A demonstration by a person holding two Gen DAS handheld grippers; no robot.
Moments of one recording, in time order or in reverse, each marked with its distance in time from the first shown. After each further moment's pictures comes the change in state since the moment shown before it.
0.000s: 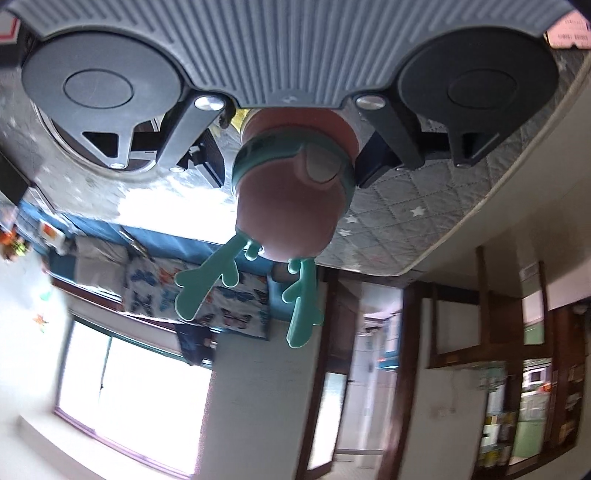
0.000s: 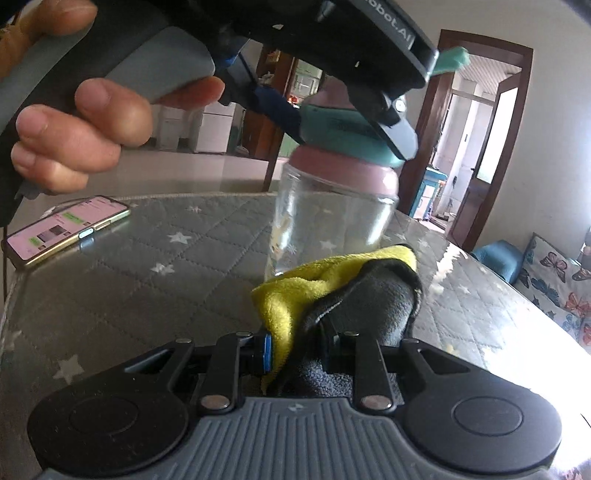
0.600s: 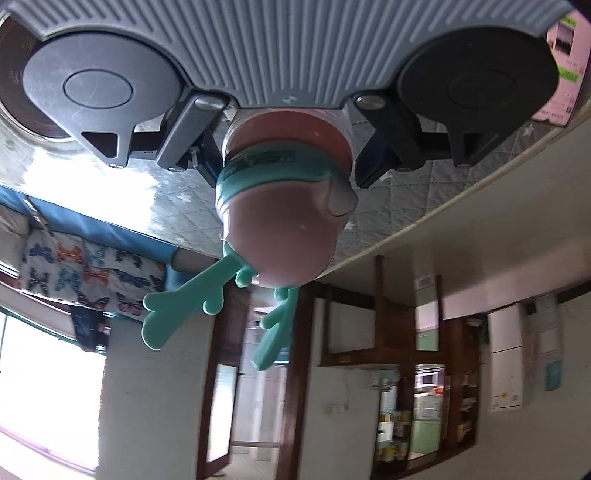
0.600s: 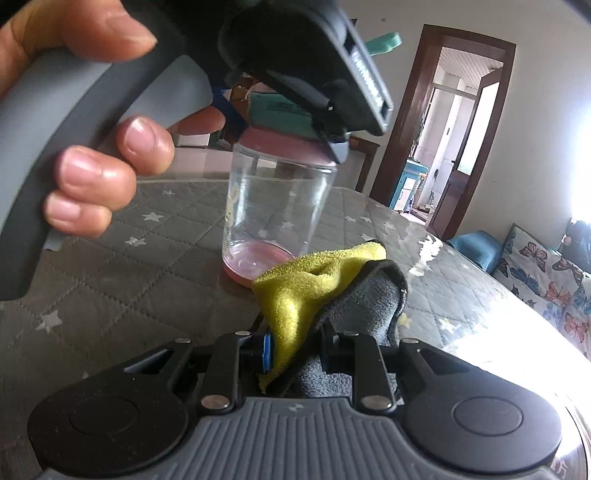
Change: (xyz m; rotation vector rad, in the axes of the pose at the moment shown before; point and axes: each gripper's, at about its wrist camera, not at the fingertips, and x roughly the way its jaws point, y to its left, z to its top) left arm 0.008 -0.059 -0.007 -0.114 -0.033 0.393; right arm -0.023 -0.030 -0.022 0.013 0.020 -0.049
